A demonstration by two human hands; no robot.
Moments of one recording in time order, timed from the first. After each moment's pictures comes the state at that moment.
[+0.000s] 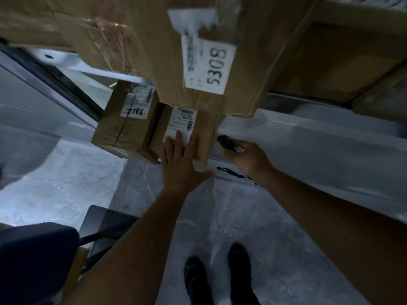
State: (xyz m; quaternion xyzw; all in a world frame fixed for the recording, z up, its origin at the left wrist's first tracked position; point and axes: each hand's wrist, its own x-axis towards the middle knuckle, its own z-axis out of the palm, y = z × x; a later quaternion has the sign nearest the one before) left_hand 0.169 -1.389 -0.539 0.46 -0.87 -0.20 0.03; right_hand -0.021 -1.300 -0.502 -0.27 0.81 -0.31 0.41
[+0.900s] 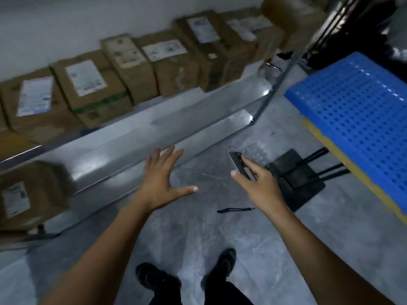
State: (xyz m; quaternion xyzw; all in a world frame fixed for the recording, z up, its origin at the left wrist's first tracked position) left_hand 0.039 -0.965 -0.214 -0.03 -0.94 -0.34 -0.04; right_hand 0.013 -0.679 -0.190 0.04 0.85 -0.51 0.13
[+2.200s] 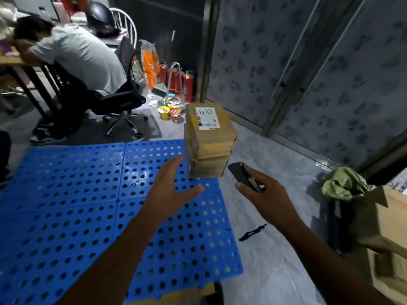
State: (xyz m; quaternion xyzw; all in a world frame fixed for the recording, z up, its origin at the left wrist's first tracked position) left_hand -0.261 -0.036 -0.119 -0.48 -0.74 -0.41 -0.24; right_hand -0.017 0.081 -0.081 0.45 0.77 -0.38 -0.27
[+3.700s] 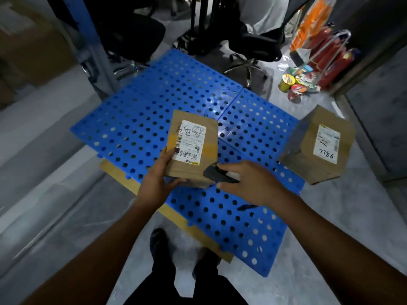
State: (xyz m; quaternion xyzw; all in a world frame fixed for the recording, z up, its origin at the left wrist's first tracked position) left_hand -0.251 -0.247 -0.253 -0.14 -0.88 -0.45 -0.09; right_hand -0.194 0.019 -0.143 0.02 0.94 -0.25 0.22
